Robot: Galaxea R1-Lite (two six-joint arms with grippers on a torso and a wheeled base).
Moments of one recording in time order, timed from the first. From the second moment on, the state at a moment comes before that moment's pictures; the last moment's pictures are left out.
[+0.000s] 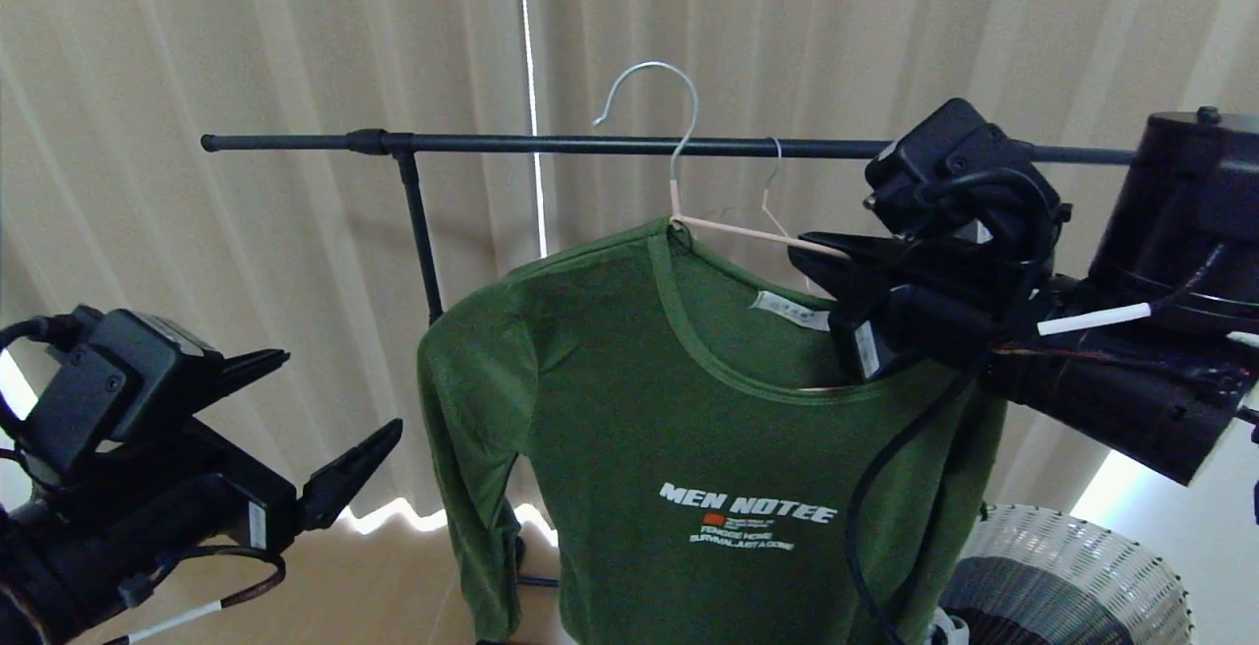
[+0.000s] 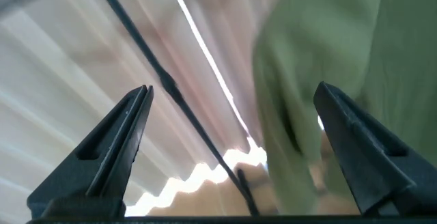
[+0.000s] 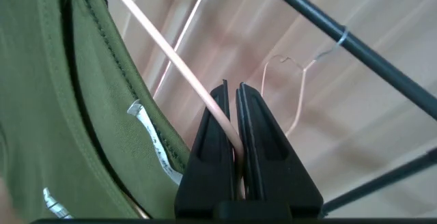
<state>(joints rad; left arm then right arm) -0.35 1.22 -0.30 -0.76 0.02 0.36 0.70 1.54 -0.89 -0.56 -0.24 -0.39</state>
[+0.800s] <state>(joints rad) -0.36 1.32 -0.29 -0.77 -0.01 0.28 0.74 1.46 -0.81 -0.68 -0.23 -0.39</state>
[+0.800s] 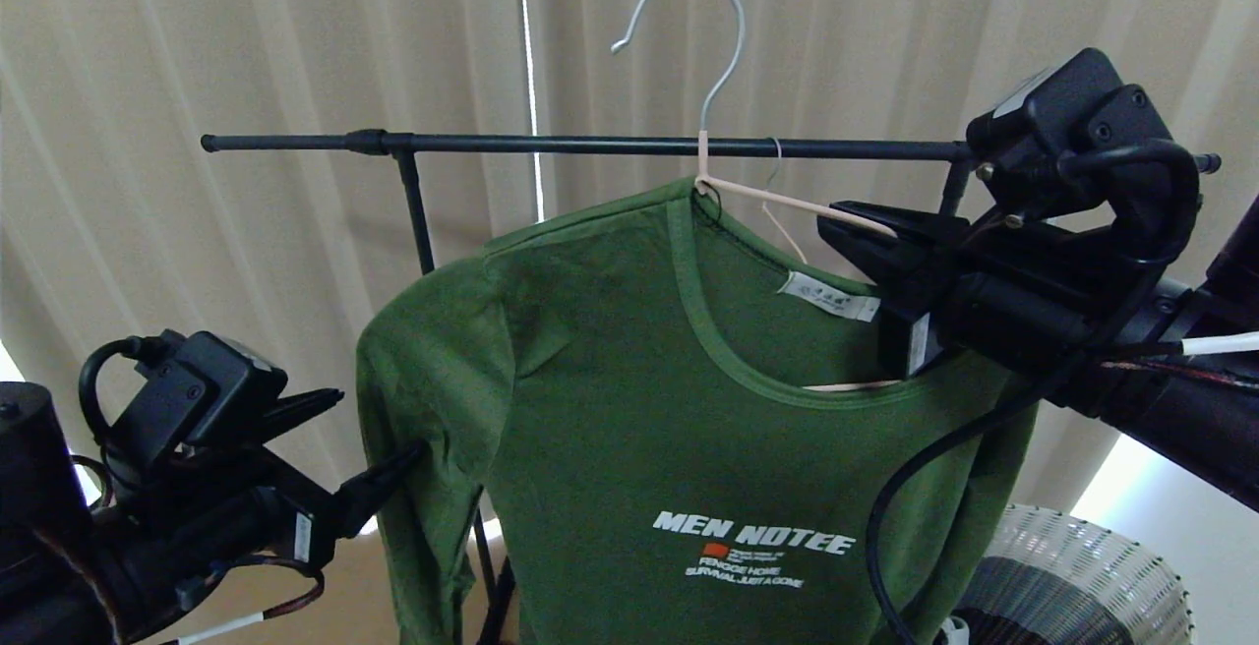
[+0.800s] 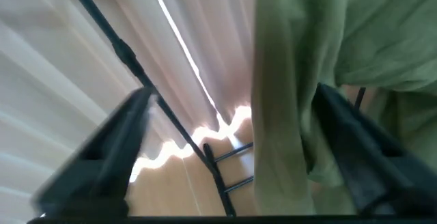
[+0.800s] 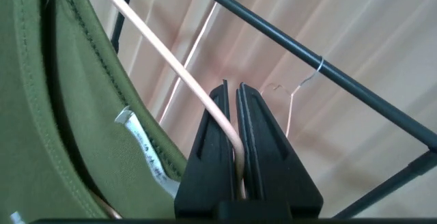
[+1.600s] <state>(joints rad) -0.17 1.30 -0.23 -0.77 -0.01 0.29 0.70 1.43 -0.81 -0.67 -0.24 -0.39</state>
